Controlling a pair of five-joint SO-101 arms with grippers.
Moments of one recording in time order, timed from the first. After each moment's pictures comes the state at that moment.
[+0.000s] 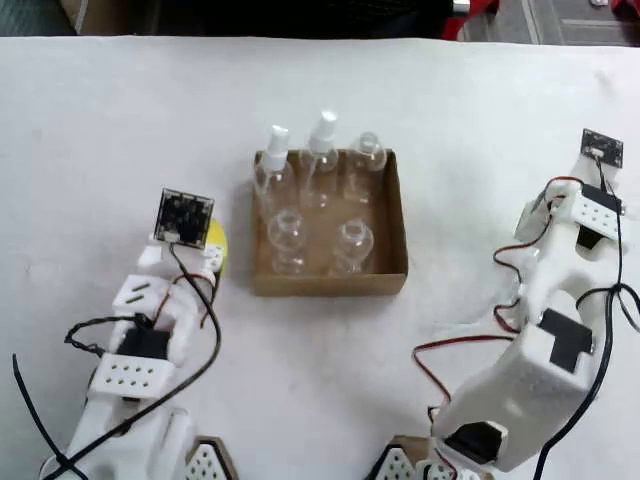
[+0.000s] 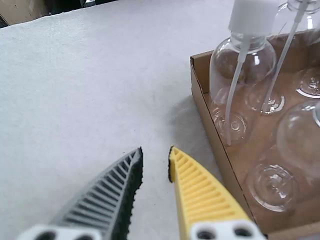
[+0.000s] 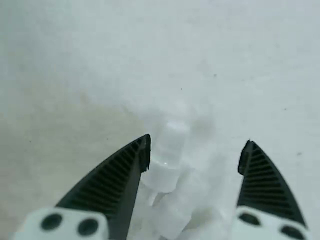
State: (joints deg) left arm -0.7 -54.8 84.0 11.2 -7.0; right arm 27.0 17.5 5.2 57.5 8.2
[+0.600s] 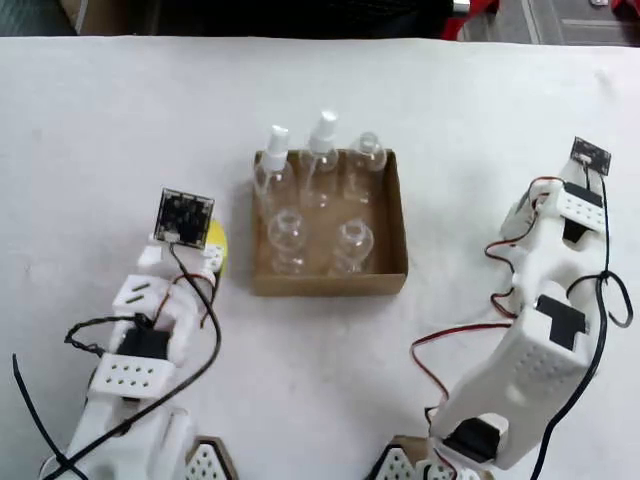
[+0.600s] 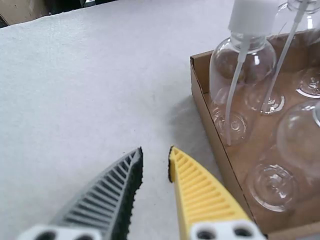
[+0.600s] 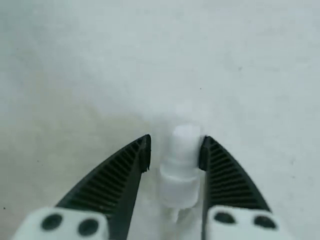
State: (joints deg) left arm -0.7 -54.8 84.0 11.2 -7.0; right arm 24.4 23.3 3.1 57.0 -0.3
